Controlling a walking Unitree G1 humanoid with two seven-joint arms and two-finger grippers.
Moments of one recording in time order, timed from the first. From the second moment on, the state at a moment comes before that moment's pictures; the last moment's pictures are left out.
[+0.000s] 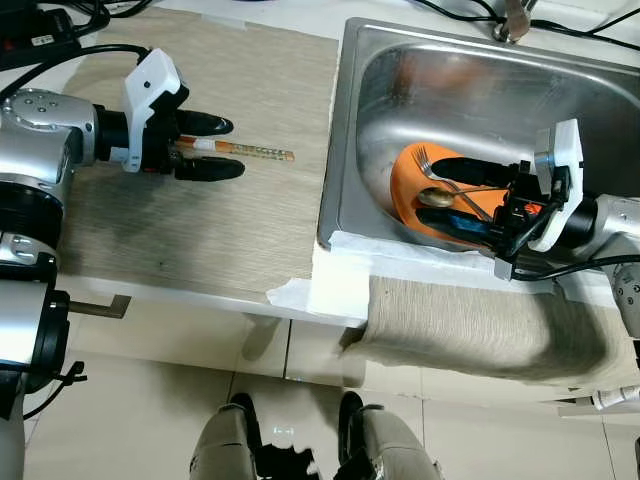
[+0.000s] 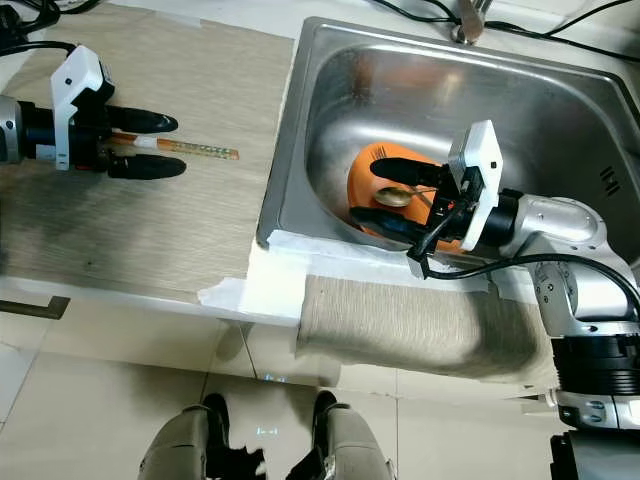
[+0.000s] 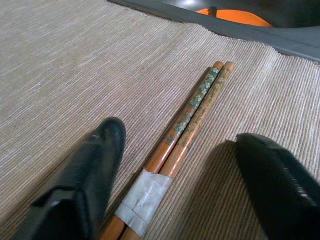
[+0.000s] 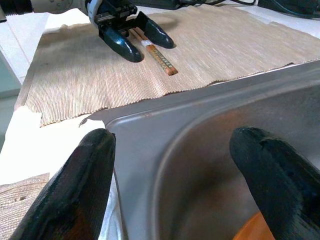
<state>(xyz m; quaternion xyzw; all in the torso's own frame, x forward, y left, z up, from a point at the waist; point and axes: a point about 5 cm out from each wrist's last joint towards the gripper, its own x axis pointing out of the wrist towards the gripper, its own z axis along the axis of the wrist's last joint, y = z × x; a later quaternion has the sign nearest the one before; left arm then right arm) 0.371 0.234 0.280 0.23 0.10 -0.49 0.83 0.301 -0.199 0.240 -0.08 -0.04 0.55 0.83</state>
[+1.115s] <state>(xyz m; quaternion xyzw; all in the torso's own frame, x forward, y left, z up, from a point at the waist) 0.364 0.235 0.279 0.24 0.07 -0.50 0.83 0.303 -0.201 0.239 -0.10 -0.05 0.54 0.84</state>
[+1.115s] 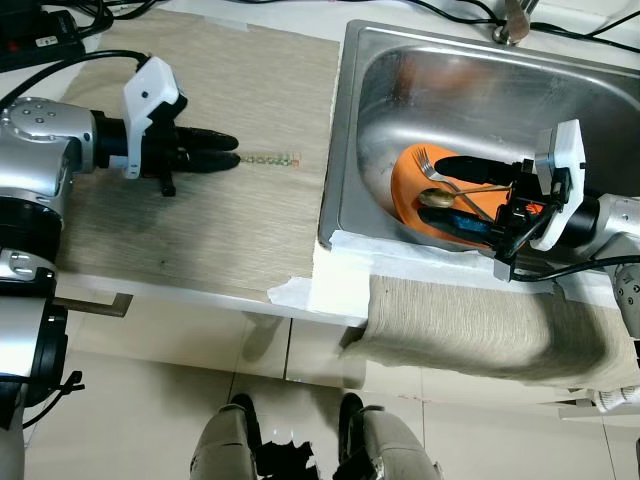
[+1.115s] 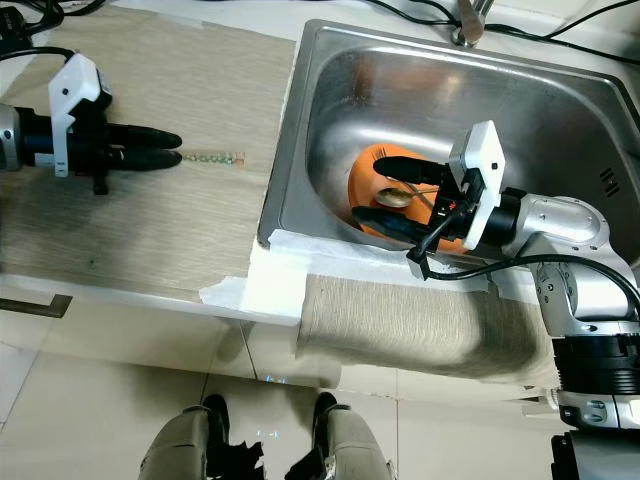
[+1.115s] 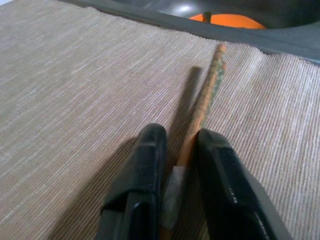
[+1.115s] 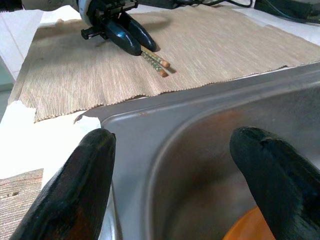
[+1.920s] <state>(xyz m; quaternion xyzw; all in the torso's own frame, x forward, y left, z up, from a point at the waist) 0.344 0.240 0.299 0.17 0.02 -0.51 0.85 0.313 -0.182 0.242 -0.03 -0.09 0.51 0.86</state>
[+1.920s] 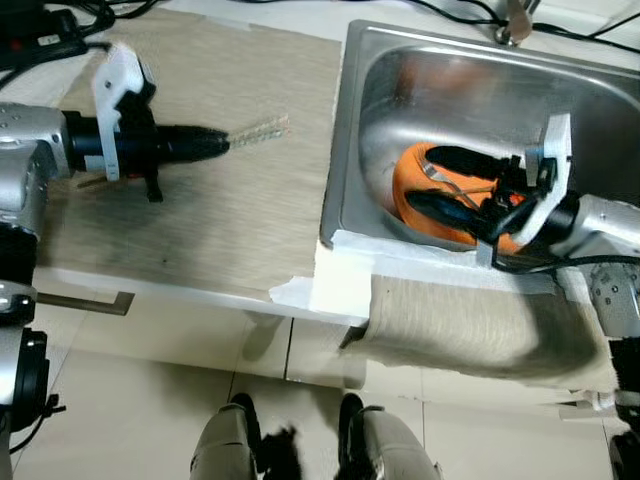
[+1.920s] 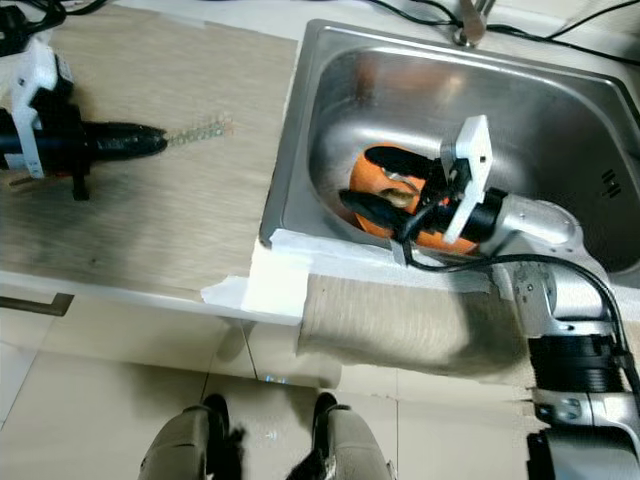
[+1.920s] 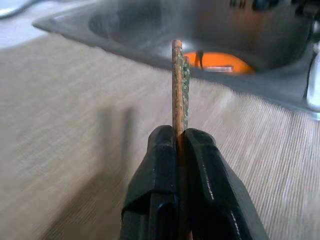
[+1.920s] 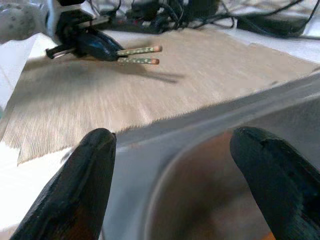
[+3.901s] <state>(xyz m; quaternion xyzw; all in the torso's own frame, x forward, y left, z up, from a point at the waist) 0.277 0.141 0.324 0.02 -0.06 -0.63 0.78 0.286 -0.105 0.276 0.34 -0.12 0.59 0.72</state>
